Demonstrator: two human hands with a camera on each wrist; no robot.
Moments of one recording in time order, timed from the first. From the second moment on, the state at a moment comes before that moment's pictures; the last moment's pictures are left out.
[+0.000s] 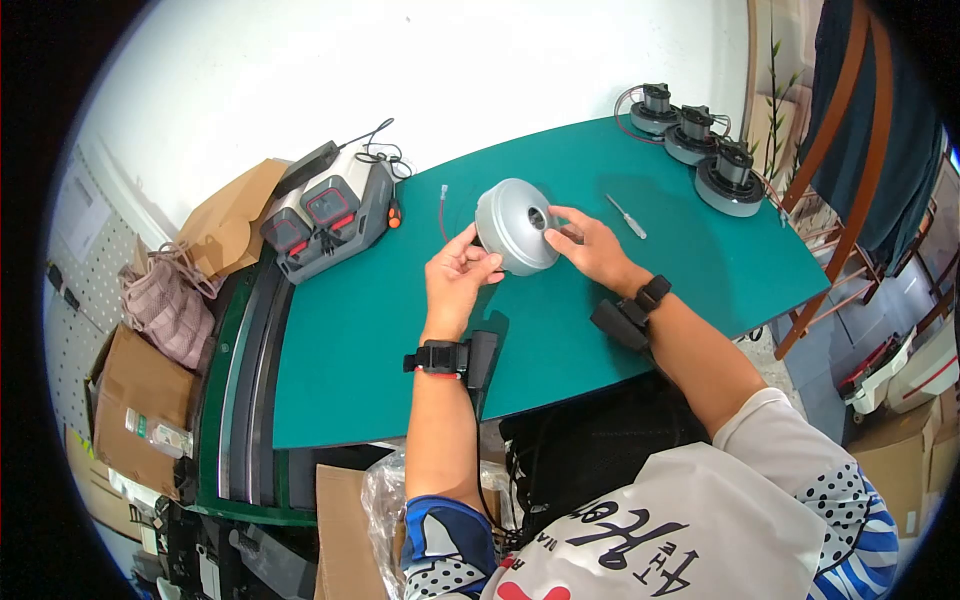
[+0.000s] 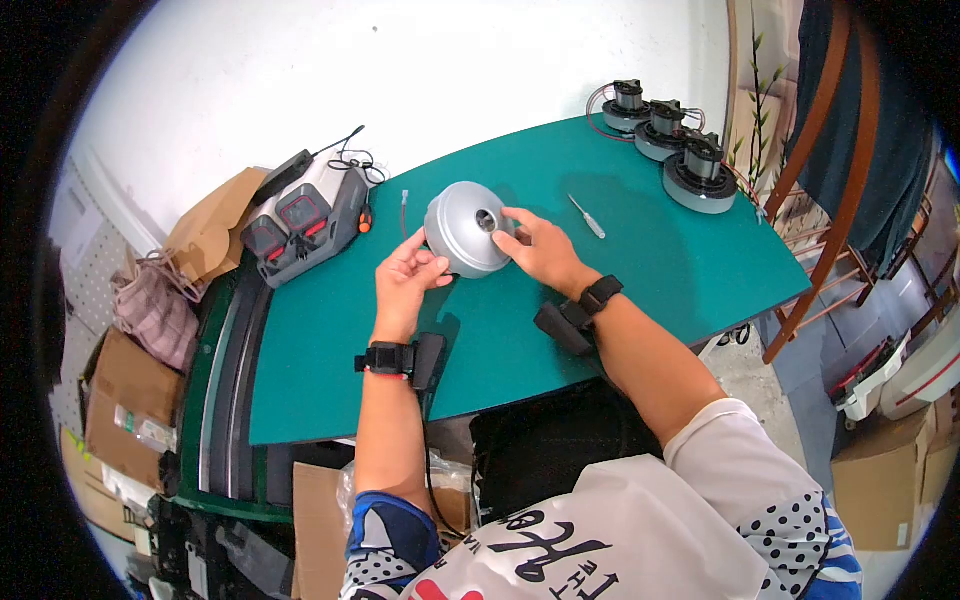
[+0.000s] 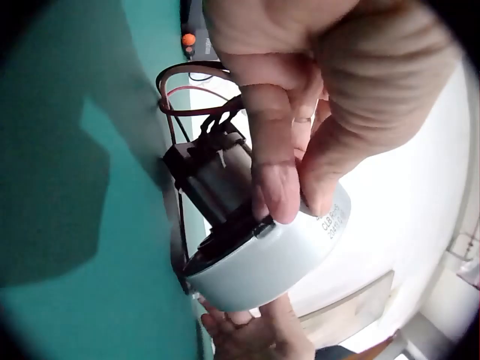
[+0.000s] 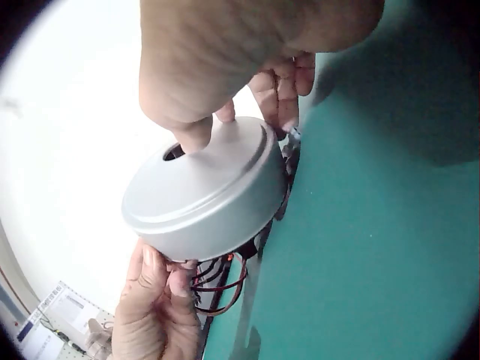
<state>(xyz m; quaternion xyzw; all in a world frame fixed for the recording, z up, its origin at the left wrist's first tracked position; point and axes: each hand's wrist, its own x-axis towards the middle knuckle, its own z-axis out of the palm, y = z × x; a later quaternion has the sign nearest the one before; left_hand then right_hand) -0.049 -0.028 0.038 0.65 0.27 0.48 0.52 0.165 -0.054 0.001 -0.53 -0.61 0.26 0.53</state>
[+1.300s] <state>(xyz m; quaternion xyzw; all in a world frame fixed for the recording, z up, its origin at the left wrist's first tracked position) -0.047 -0.026 0.049 0.60 0.36 0.56 0.44 0.165 -0.066 0.015 -0.54 -0.62 0.27 0.50</state>
